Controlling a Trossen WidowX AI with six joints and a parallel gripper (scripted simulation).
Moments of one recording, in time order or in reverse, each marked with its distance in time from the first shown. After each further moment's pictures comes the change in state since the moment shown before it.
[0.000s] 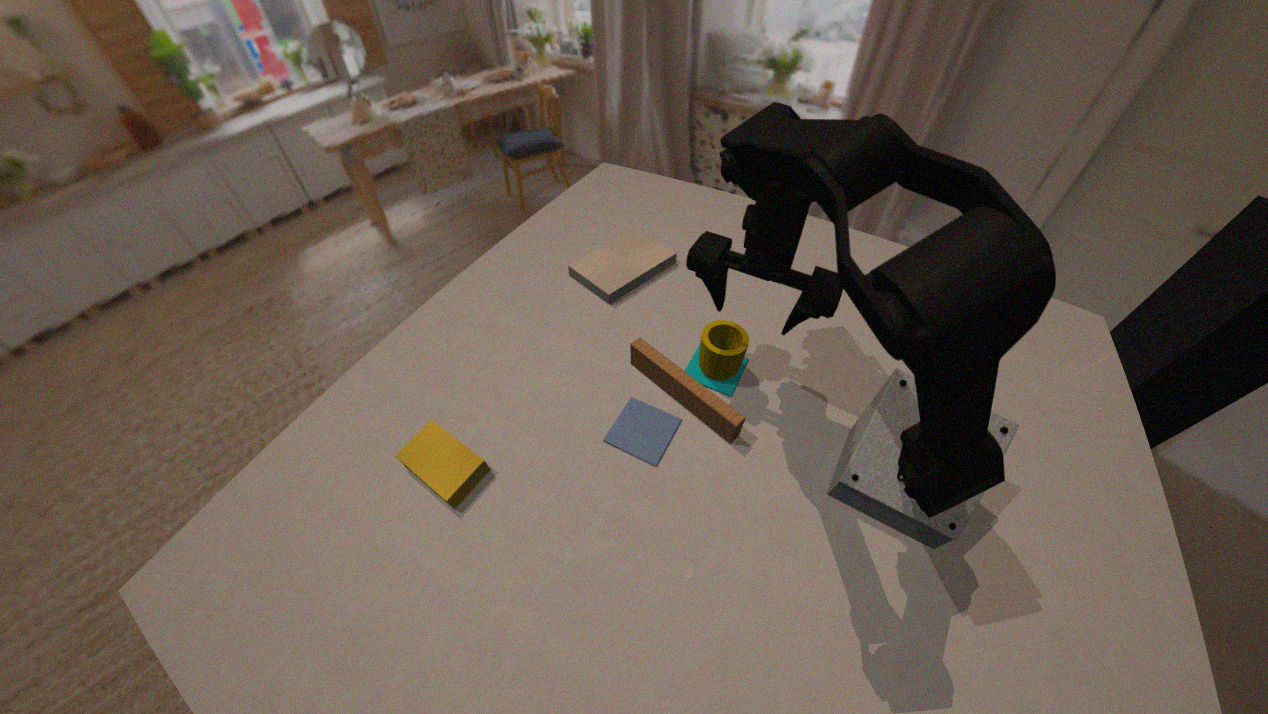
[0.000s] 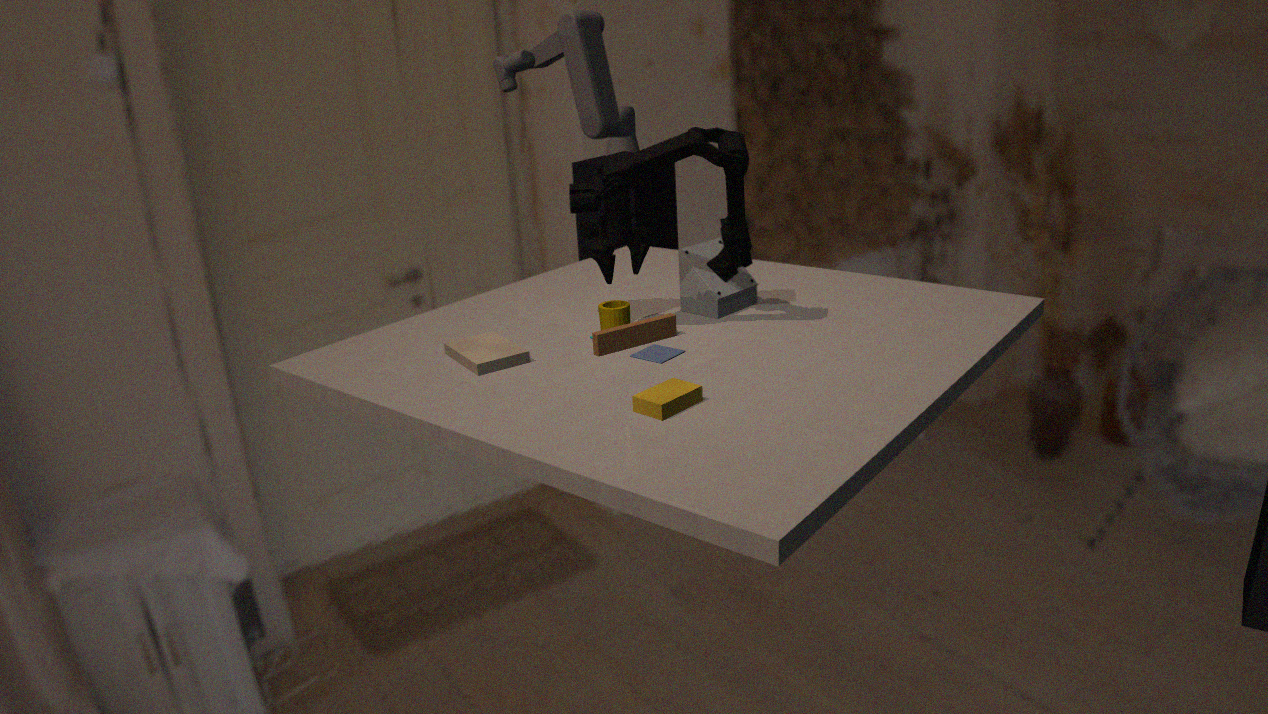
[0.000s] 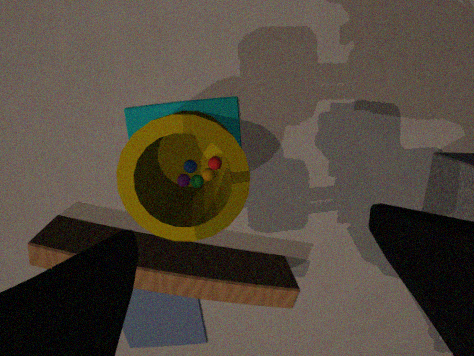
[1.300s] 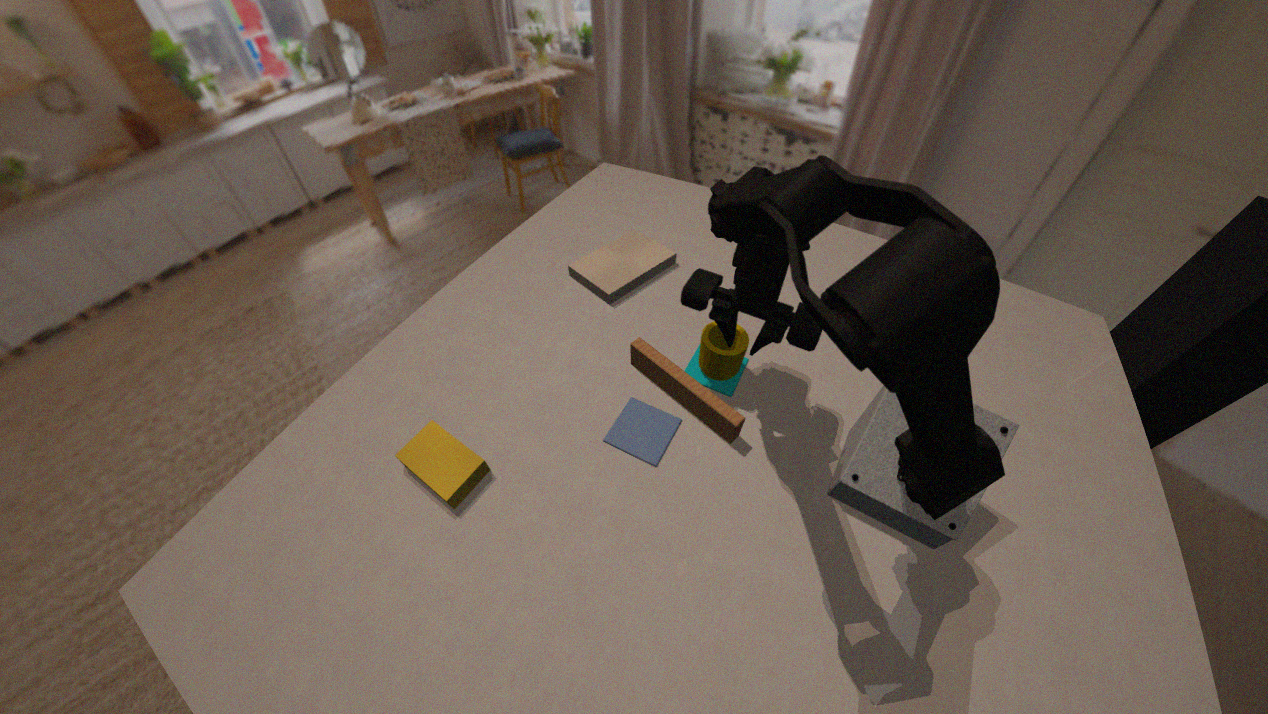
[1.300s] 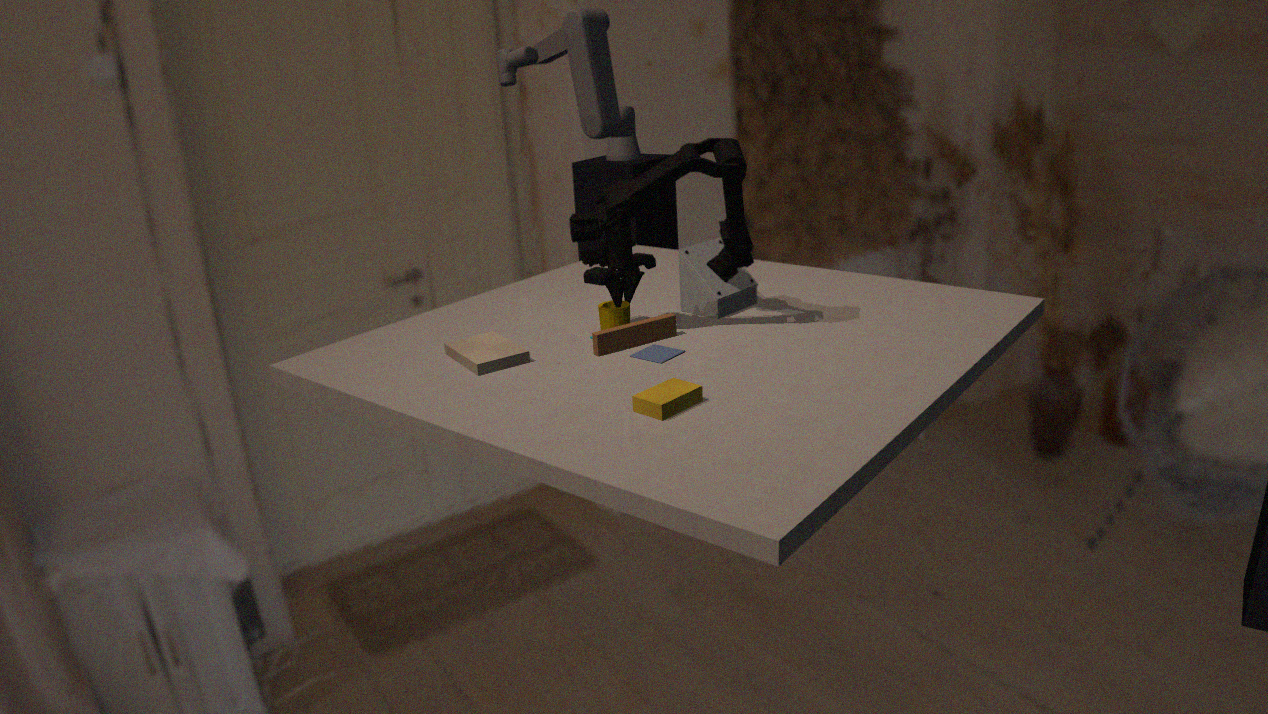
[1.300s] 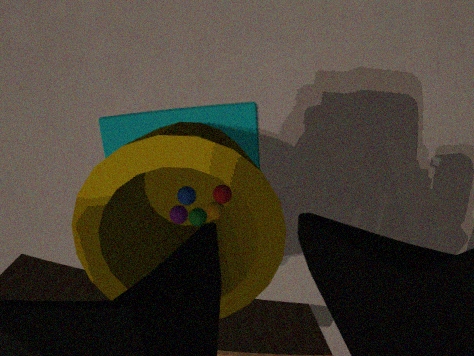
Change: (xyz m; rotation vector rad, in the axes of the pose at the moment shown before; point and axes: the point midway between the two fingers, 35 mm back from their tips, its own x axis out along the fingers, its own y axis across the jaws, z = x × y) arm 0.062 0.004 0.001 -0.008 -0.006 0.002
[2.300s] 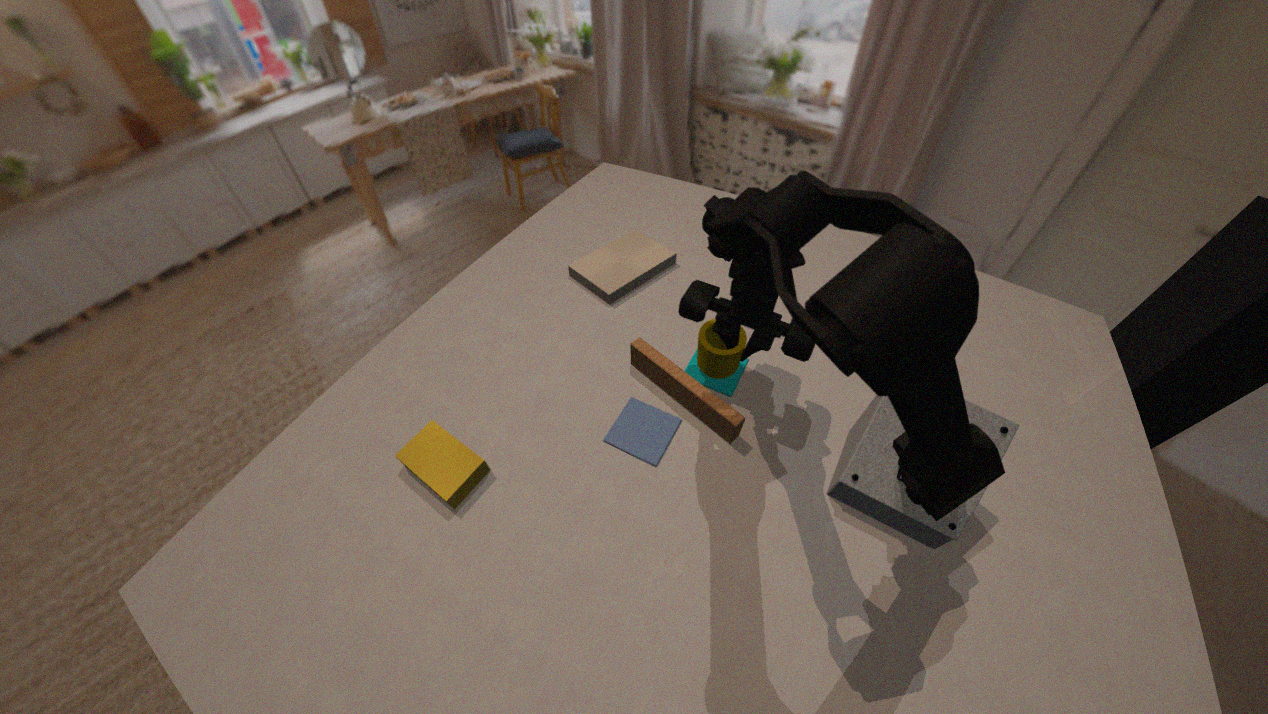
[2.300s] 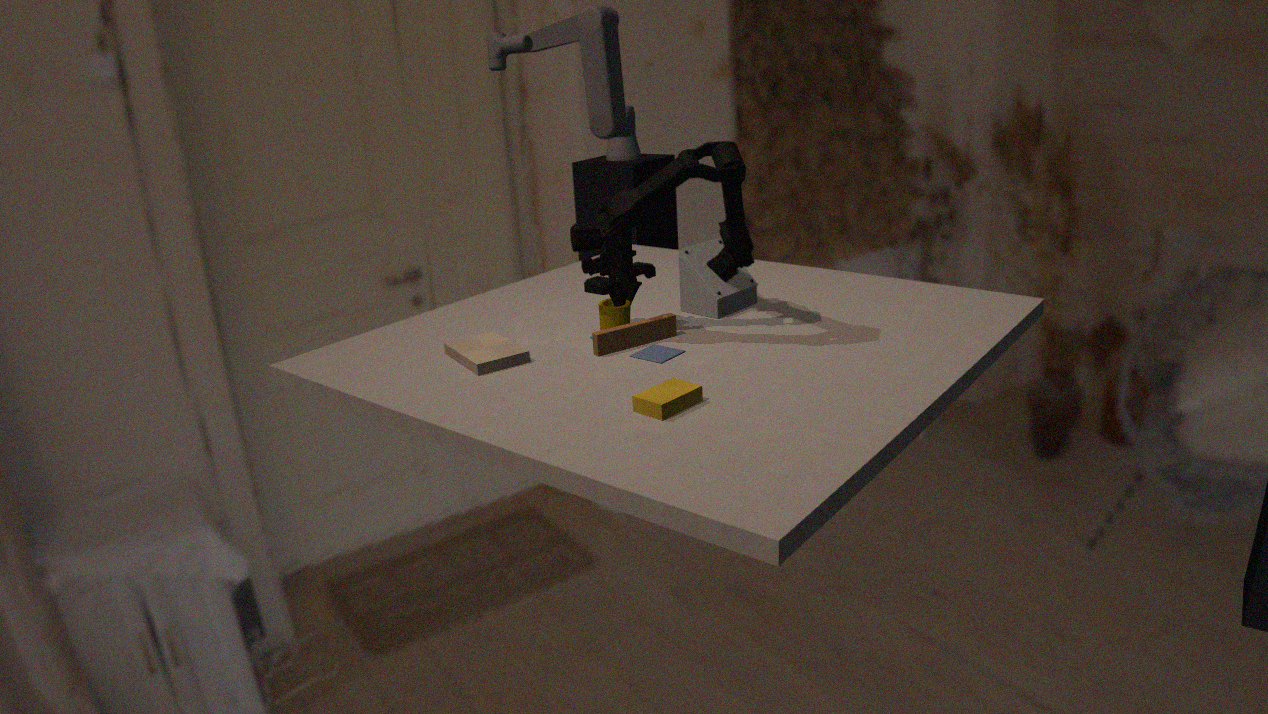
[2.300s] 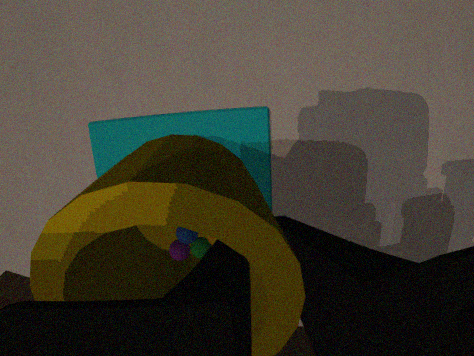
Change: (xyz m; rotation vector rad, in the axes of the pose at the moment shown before) arm 0.021 0.002 0.000 -0.012 -0.011 0.006
